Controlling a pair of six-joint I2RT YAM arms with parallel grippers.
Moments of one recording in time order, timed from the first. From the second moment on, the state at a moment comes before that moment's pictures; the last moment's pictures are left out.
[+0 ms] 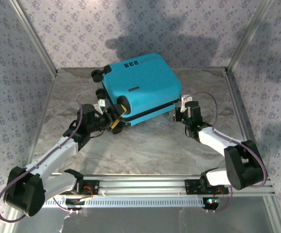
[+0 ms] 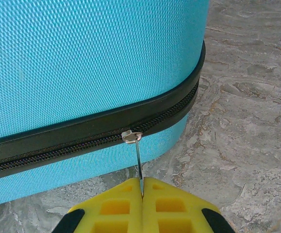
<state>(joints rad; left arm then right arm) -0.44 1.06 0.62 0.05 0.45 -1.16 0.32 1.35 0.60 0.23 0.05 0.19</state>
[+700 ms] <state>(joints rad) -0.36 1.11 0.68 0.10 0.43 -1.14 0.32 1.34 0.60 0.22 0.05 0.19</state>
